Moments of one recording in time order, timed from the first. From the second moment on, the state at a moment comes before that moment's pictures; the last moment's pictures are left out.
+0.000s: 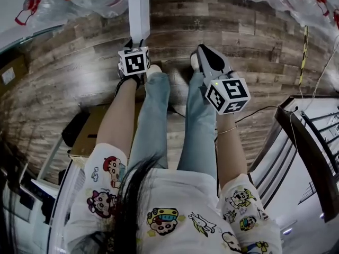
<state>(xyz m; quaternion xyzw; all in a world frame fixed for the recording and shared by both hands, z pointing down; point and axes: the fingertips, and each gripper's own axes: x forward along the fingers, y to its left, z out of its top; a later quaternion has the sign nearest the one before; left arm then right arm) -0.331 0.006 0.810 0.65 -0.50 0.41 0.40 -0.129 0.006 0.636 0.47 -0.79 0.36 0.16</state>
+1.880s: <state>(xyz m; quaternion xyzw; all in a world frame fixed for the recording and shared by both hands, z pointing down) -0.086 -0.097 0.810 0.58 -0.56 0.32 0.49 0.093 -0.053 0.674 0.47 -0.76 0.42 0.13</state>
